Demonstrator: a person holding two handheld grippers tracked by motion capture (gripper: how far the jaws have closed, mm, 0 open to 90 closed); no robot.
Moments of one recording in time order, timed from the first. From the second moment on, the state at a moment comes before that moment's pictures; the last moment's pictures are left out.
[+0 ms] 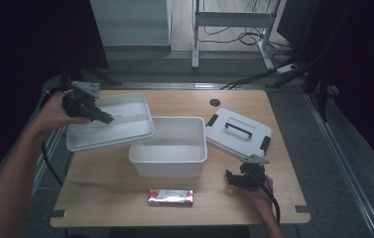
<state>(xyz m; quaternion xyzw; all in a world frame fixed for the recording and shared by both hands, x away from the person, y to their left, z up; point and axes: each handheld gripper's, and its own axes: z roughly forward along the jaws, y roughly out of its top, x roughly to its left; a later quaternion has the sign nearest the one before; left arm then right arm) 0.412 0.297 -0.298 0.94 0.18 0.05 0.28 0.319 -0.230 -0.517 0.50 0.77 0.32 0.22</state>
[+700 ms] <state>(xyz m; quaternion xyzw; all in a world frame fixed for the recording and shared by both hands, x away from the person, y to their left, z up) 0.399 0.351 -0.314 0.93 0.23 0.05 0.29 0.320 -0.231 -0.517 0.51 0.77 0.32 0.22</state>
